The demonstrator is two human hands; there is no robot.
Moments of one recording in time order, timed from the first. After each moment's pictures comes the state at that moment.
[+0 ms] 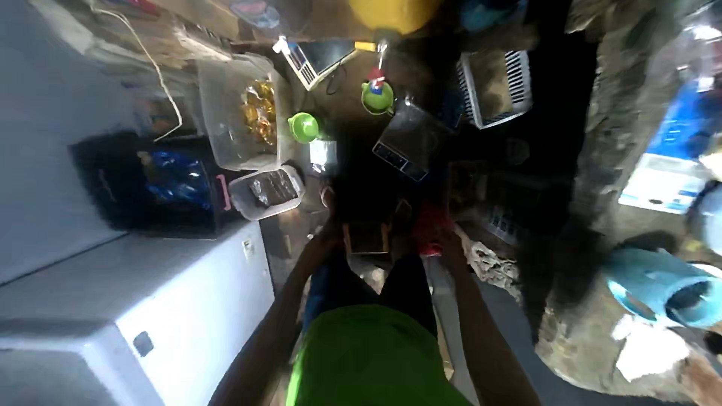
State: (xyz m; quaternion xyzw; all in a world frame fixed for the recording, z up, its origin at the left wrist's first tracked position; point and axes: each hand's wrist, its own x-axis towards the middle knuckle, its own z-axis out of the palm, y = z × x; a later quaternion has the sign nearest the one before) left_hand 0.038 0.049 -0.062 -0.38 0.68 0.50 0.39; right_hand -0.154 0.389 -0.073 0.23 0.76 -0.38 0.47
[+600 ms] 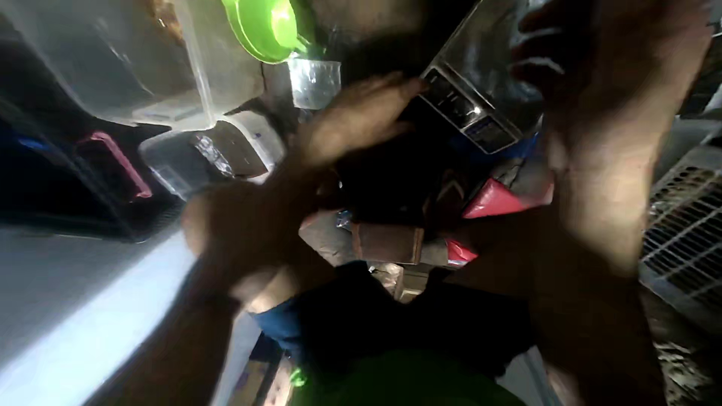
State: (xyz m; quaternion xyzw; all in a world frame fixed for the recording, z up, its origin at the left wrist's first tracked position) left_hand -0.184 -0.019 -0.341 -0.03 0.86 0.29 0.41; right_hand -0.286 0.175 -0.293 -0.01 0.75 -0.56 0.36
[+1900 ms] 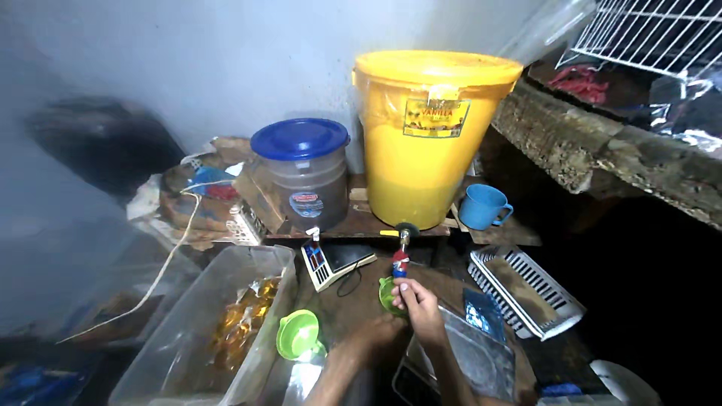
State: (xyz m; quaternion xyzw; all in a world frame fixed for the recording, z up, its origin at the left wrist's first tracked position) left_hand -0.196 -0.017 -0.267 0.05 0.94 0.28 0.20; right_hand -0.280 0.110 -0.283 -0.23 0.69 -0.67 0.13
